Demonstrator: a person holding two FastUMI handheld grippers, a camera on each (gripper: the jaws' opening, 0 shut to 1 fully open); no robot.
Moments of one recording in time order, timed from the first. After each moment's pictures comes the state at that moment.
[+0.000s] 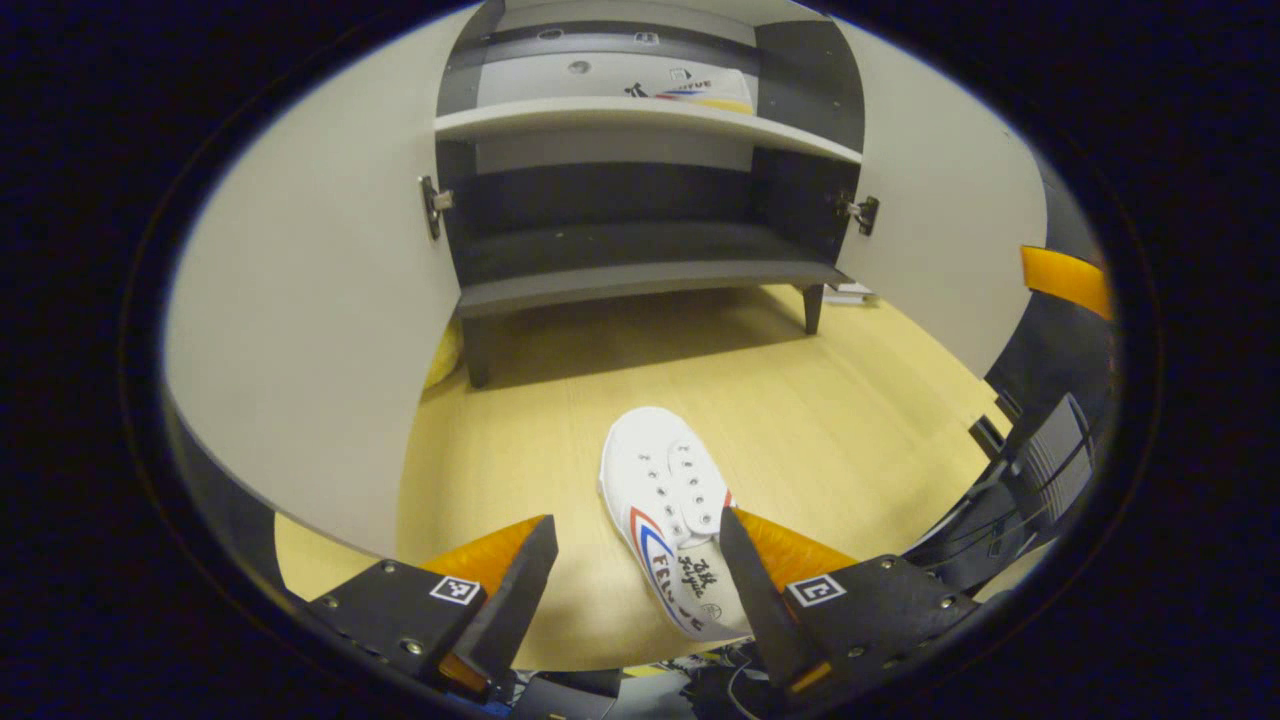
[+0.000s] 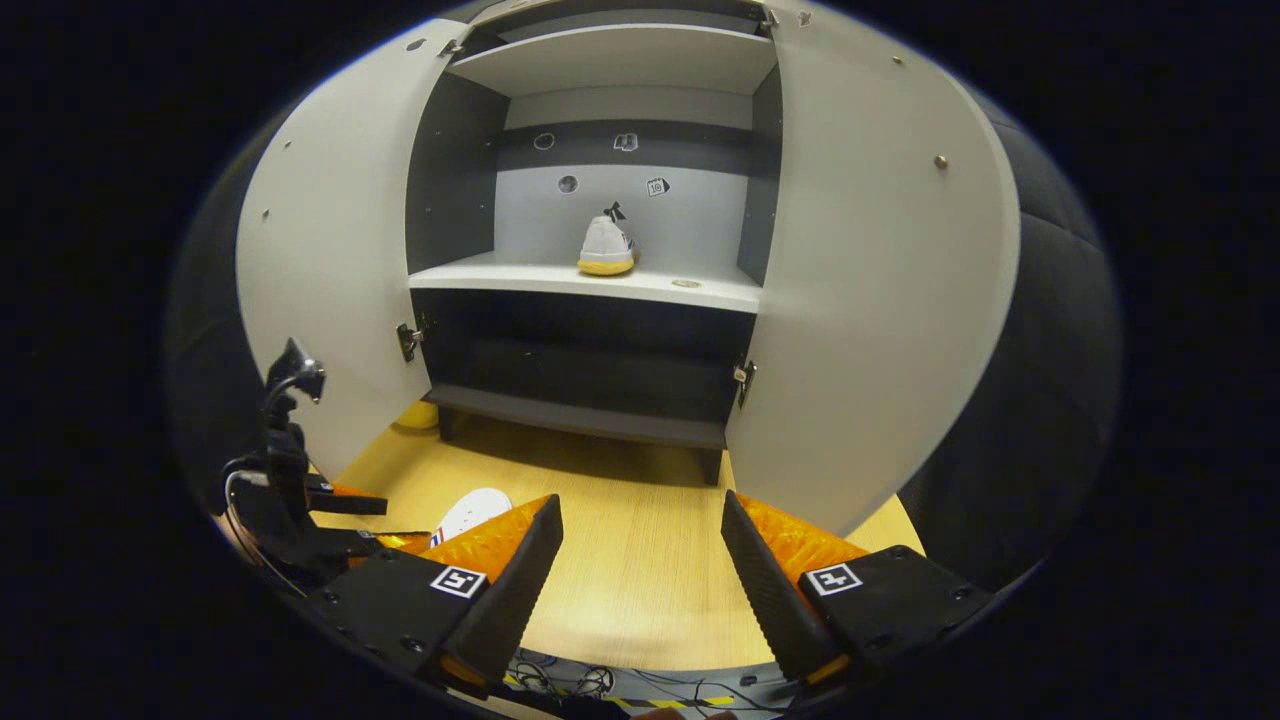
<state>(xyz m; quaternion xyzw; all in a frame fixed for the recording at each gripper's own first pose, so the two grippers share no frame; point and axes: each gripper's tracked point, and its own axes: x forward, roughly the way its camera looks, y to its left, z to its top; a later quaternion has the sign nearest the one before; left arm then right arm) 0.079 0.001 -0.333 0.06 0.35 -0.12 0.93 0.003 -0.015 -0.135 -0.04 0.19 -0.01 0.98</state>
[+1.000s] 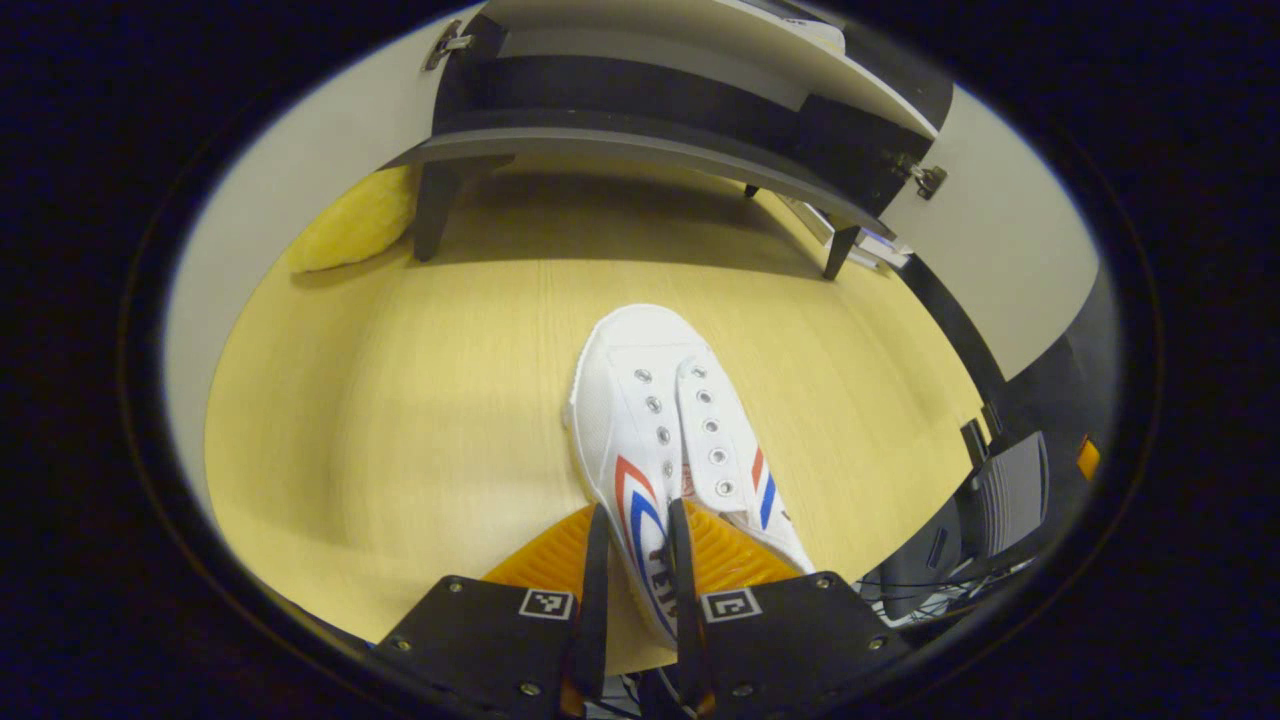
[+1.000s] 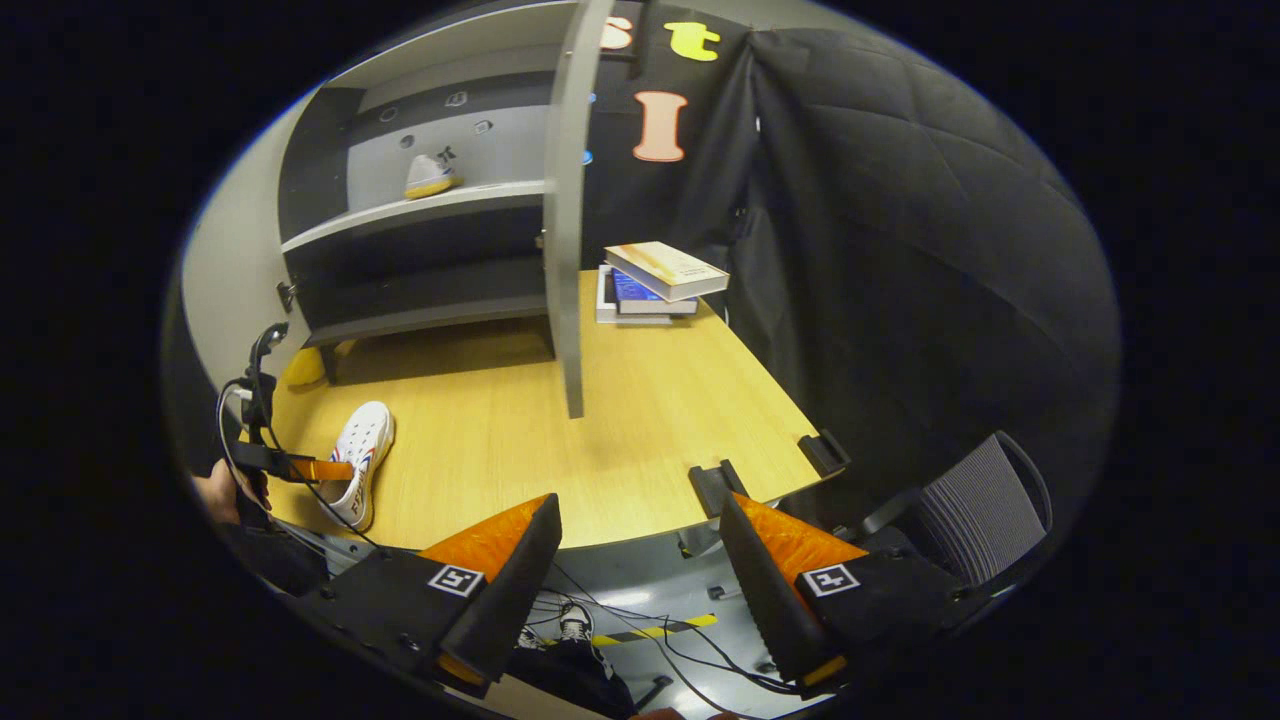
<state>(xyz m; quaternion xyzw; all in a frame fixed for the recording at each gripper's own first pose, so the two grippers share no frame) 0.079 -0.007 -0.411 -0.03 0.47 -0.13 0.87 -0.143 -0.136 -0.202 0.05 0.29 -0.21 0.93</state>
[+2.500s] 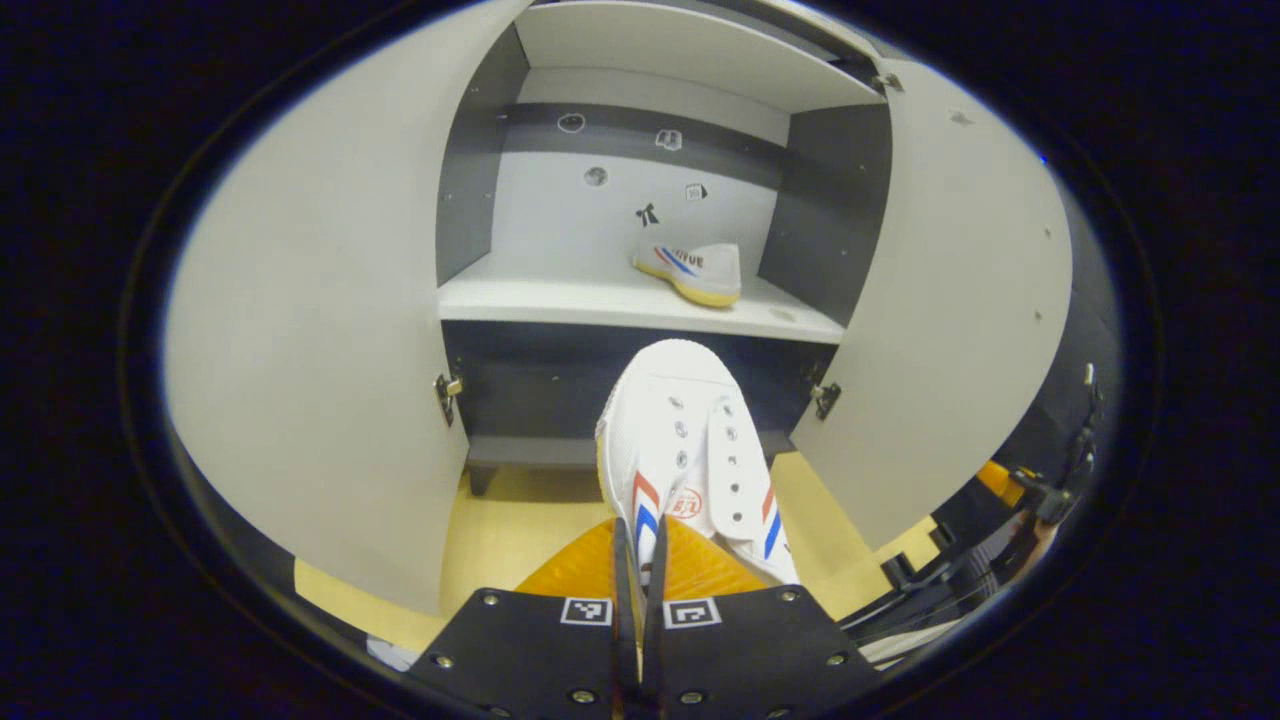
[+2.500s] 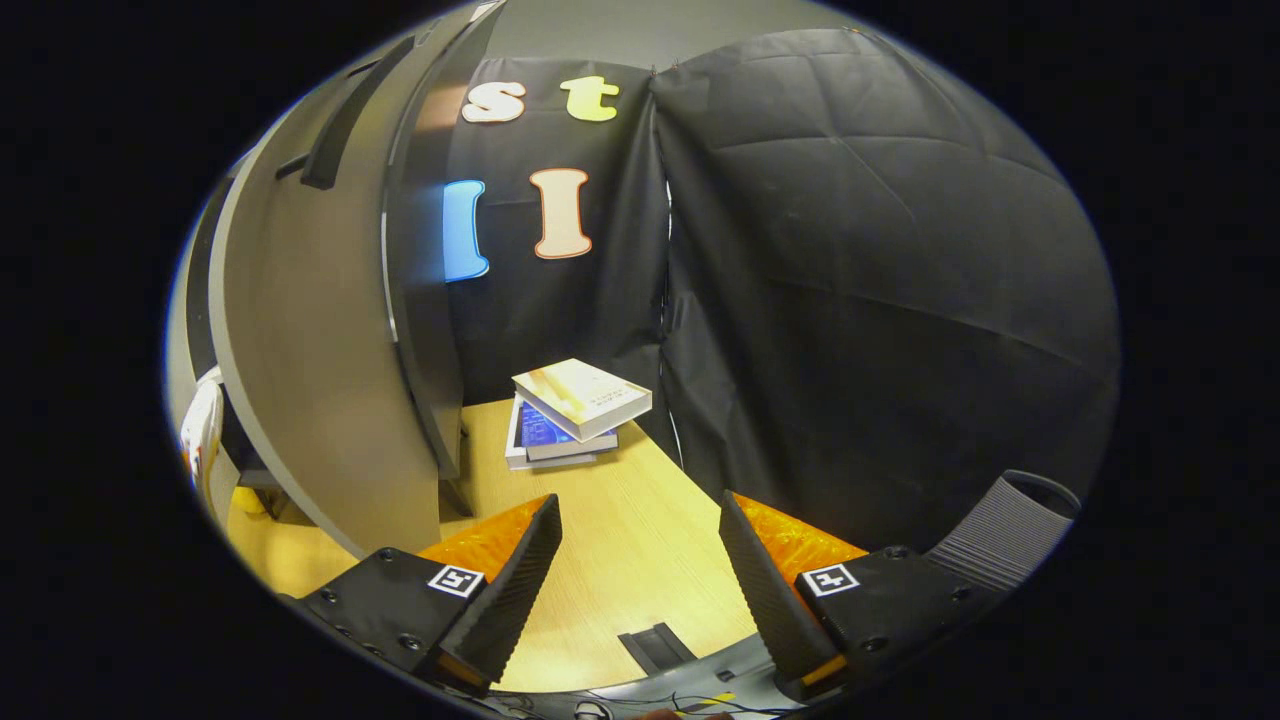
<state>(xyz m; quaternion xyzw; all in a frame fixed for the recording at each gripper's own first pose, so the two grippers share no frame) 0.121 0.035 -0.262 -0.03 0.23 -0.09 0.97 -0.031 -0.292 -0.147 0.08 0.13 -0.27 0.95</state>
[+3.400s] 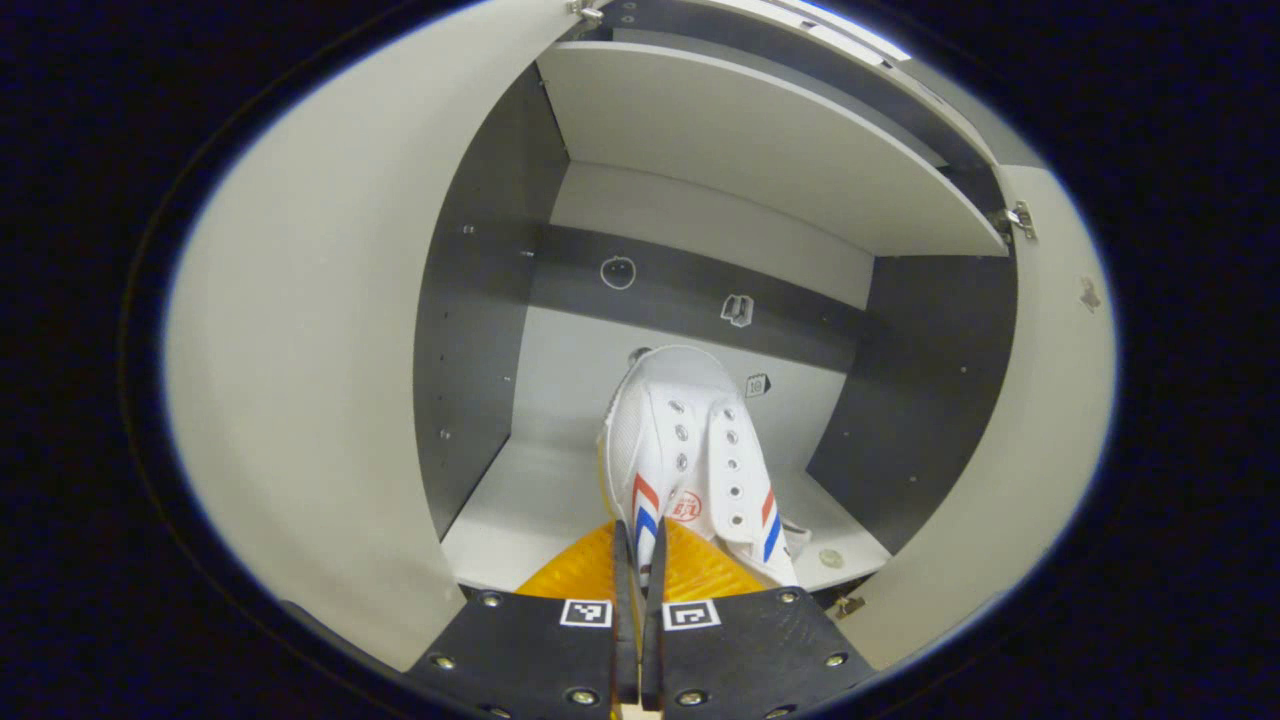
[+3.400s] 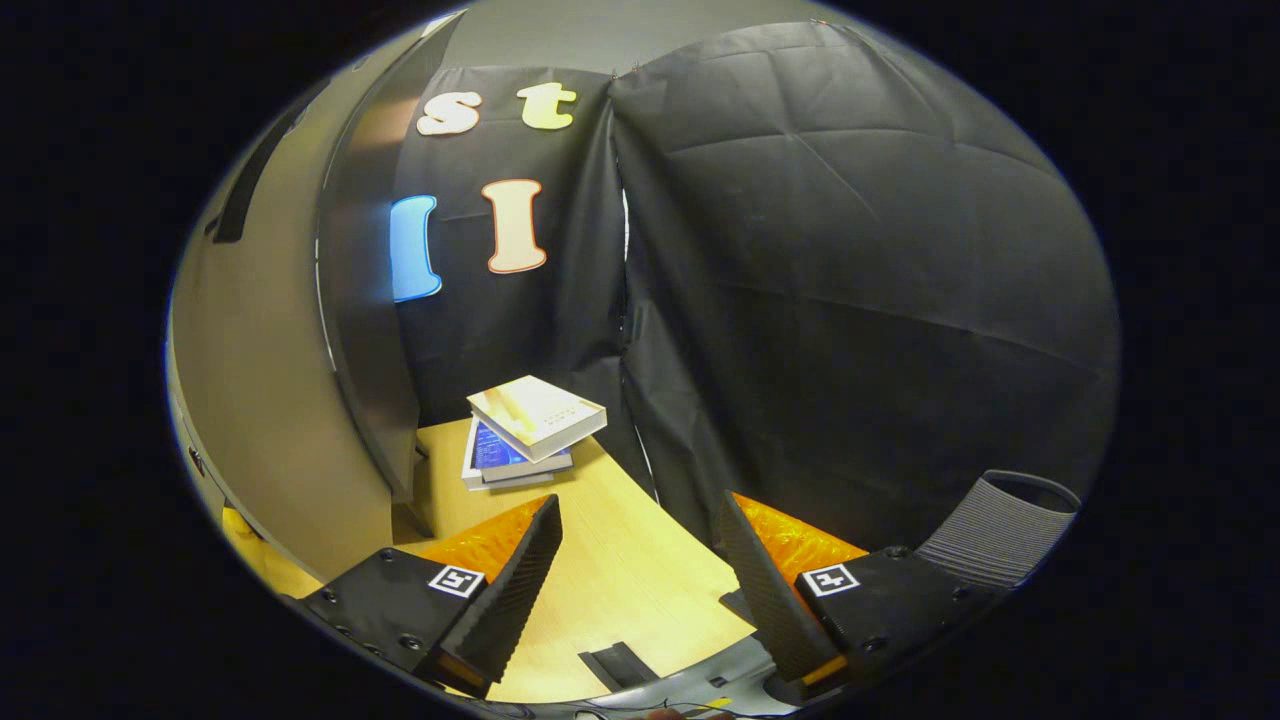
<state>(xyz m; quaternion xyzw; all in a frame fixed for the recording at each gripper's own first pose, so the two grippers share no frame) 0.120 0.035 -0.252 -0.07 0.08 -0.04 0.99 -0.044 -0.350 -0.134 0.09 0.11 -0.32 0.94</state>
